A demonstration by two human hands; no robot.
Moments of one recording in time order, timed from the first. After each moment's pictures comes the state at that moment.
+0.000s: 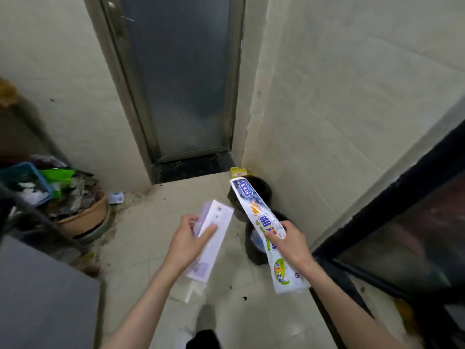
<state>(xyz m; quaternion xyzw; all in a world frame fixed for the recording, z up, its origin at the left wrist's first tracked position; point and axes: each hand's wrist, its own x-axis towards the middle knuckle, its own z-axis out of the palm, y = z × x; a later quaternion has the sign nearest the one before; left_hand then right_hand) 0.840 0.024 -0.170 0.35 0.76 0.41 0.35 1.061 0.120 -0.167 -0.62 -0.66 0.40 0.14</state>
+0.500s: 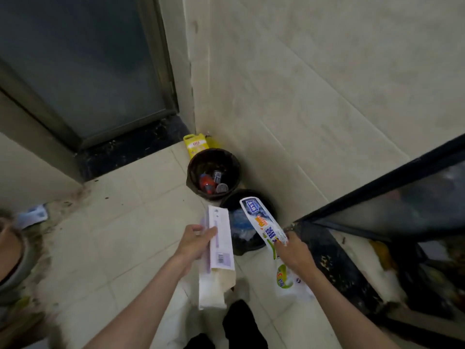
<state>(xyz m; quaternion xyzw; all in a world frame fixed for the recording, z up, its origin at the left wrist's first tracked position) 0.859 0.297 -0.327 0.22 0.72 0.25 0.61 1.095 0.309 -0.321 -0.78 -0.48 0.41 0.01</state>
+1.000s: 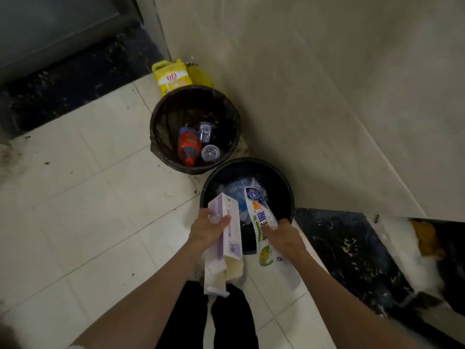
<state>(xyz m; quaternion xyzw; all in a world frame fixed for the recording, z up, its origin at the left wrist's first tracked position) 0.937 0.436 -0.627 0.25 0.76 0.09 0.59 1.120 0.446 -0.615 -0.78 -0.38 0.48 -0.13</state>
